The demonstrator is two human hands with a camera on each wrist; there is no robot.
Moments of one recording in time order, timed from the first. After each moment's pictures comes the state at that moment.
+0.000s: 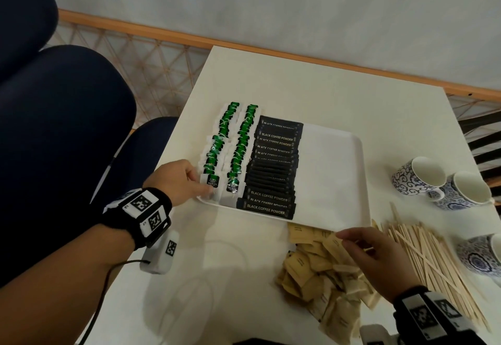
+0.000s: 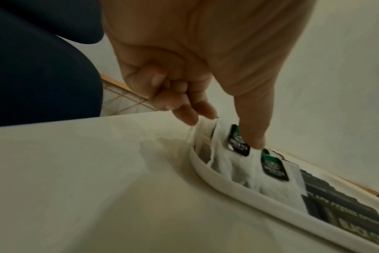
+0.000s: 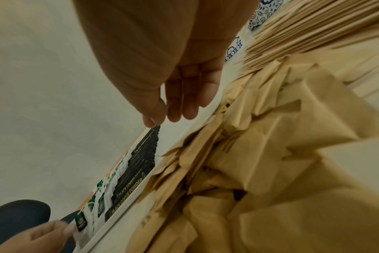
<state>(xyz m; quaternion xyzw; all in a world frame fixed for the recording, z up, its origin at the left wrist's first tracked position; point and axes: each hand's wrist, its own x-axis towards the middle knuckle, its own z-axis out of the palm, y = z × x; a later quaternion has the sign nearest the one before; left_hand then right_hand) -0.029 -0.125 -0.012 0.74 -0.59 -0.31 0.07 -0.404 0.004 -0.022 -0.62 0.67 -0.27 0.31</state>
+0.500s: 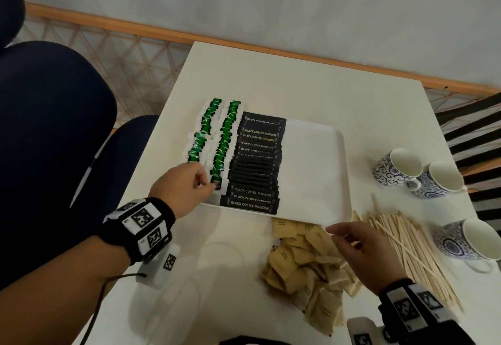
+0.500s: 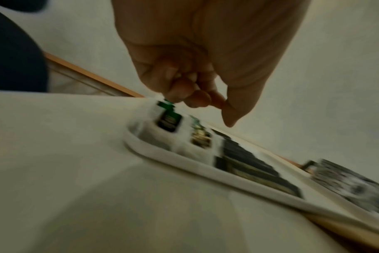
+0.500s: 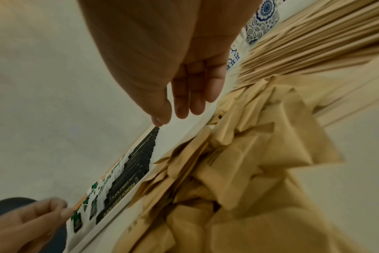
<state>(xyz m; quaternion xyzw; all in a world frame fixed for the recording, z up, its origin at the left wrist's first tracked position) -0.073 -0.106 -0.004 0.67 -0.67 -0.30 0.13 -0.413 0.011 -0.015 -0.62 0.70 -0.23 0.28</state>
